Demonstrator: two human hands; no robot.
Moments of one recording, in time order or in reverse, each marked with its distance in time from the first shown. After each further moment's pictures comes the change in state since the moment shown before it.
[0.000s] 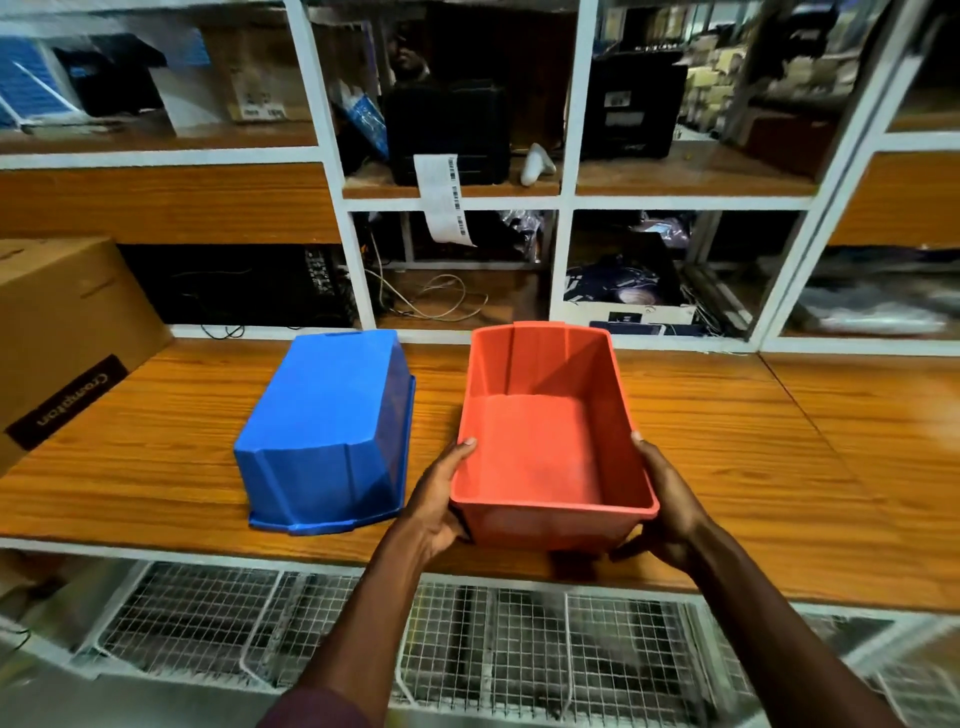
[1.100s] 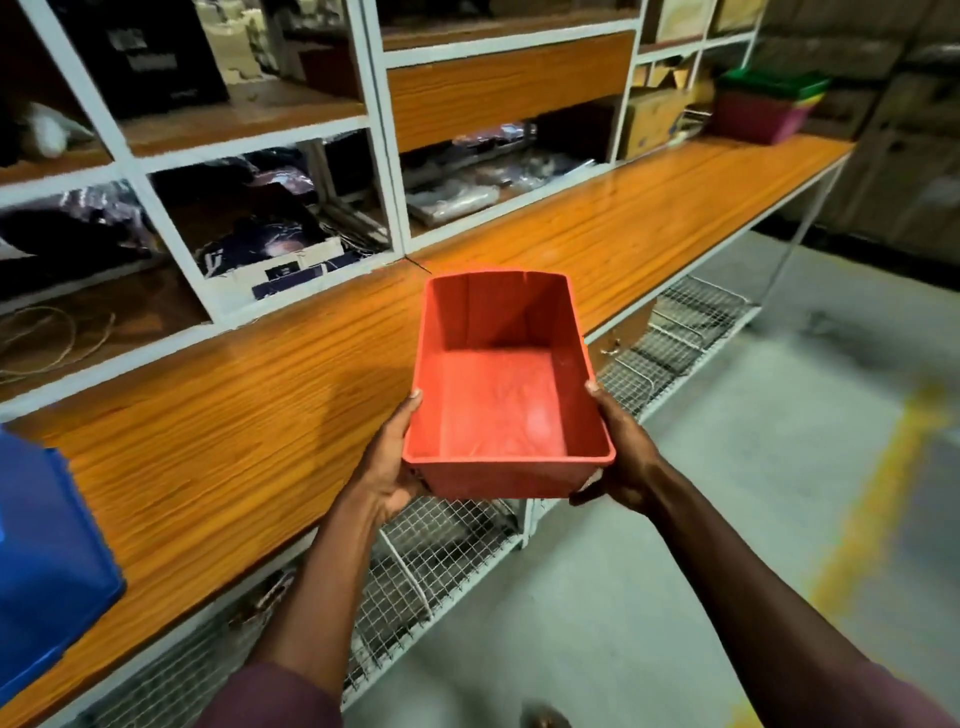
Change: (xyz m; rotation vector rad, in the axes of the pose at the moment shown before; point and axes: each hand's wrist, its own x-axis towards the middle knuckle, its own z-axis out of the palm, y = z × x) left_hand -0.064 -0.113 0.173 0.373 -0.663 -0.333; right_hand -0.234 0.120 -0.148 0.345 0.572 -0.130
